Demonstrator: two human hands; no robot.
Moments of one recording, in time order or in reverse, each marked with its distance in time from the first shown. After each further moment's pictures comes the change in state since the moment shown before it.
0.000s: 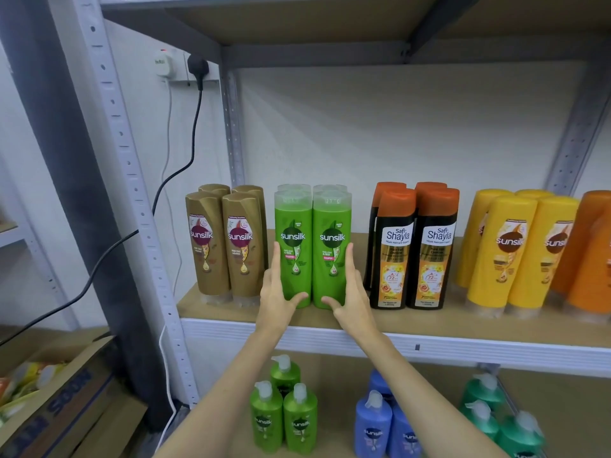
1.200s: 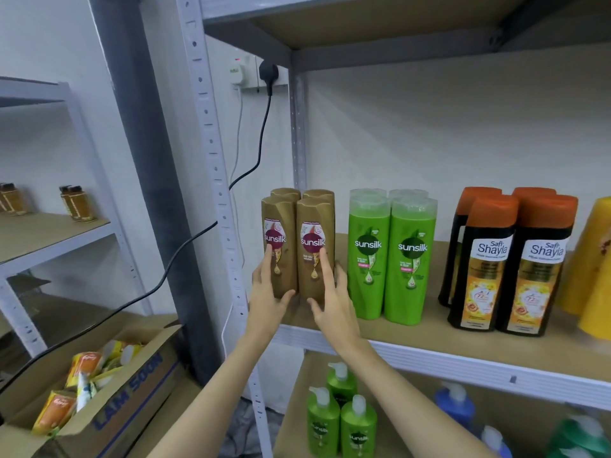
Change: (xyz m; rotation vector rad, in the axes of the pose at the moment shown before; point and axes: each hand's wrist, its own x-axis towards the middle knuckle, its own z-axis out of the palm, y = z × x) left_hand 0.018 -0.063 -0.108 0.174 0.180 -0.008; right_hand 0.018 -0.068 0.126 -0.079 -0.019 -0.195
